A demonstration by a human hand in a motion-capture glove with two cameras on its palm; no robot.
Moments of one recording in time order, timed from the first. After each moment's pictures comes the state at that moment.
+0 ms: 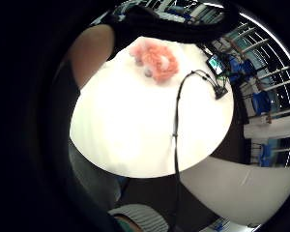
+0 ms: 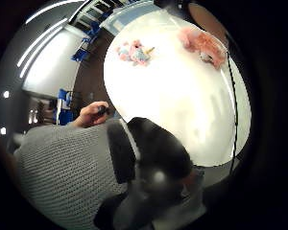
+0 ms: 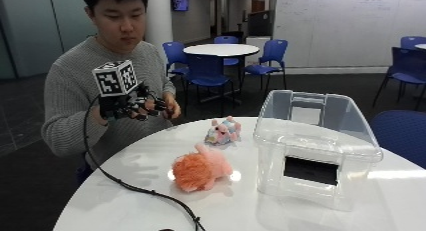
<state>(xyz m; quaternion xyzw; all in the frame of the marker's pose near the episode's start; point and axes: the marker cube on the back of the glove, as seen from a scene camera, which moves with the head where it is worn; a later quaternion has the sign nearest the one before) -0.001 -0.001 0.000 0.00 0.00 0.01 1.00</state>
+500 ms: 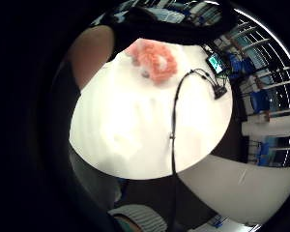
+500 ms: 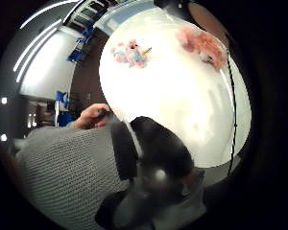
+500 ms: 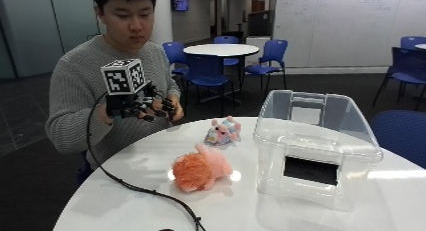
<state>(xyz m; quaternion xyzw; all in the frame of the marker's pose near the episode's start) 0.006 -0.029 -0.004 -0.02 0.00 0.01 1.00</state>
